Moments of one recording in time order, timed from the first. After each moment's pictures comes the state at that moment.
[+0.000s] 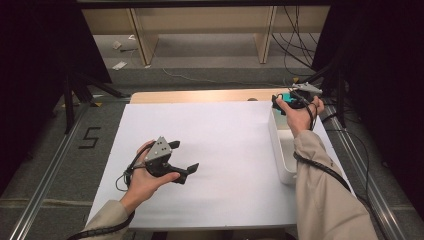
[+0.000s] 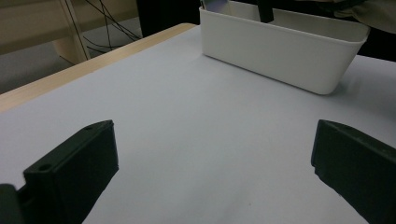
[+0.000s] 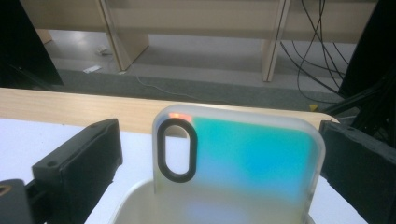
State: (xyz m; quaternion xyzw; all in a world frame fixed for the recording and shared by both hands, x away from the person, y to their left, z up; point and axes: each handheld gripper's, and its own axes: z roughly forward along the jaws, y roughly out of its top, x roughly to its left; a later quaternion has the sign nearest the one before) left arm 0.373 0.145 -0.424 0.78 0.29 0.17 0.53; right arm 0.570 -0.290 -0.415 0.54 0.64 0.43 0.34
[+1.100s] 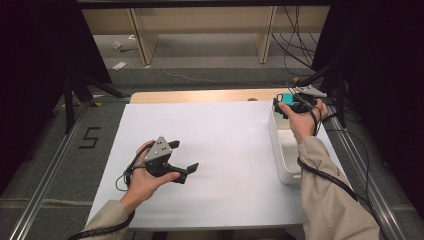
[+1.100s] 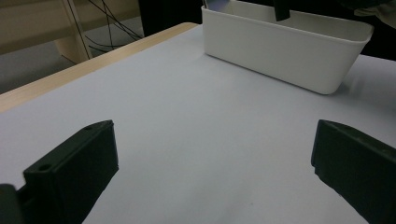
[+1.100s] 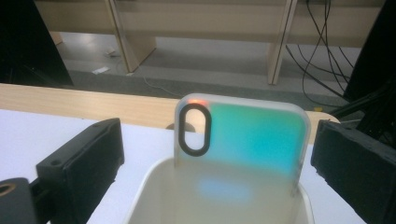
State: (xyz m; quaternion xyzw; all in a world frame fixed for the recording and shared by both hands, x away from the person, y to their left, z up) left arm 0.374 0.145 -0.424 0.78 0.29 0.17 0.53; right arm 0.546 -0.291 -0.407 0.53 0.64 0.44 0.34
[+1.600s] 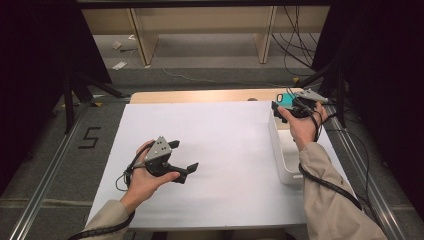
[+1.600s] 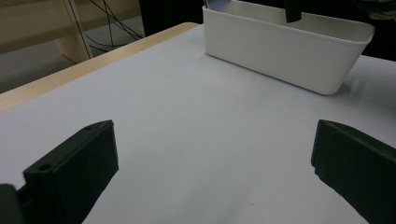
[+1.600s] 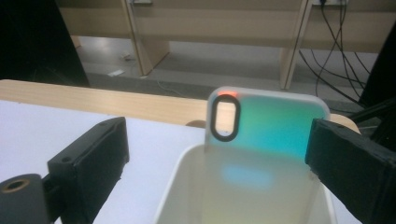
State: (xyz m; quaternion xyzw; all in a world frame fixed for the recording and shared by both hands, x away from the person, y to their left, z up) left arm 0.374 0.145 -0.424 0.78 0.29 0.17 0.53; right arm 0.525 -0.284 -0.404 0.51 0.65 0.46 0.33
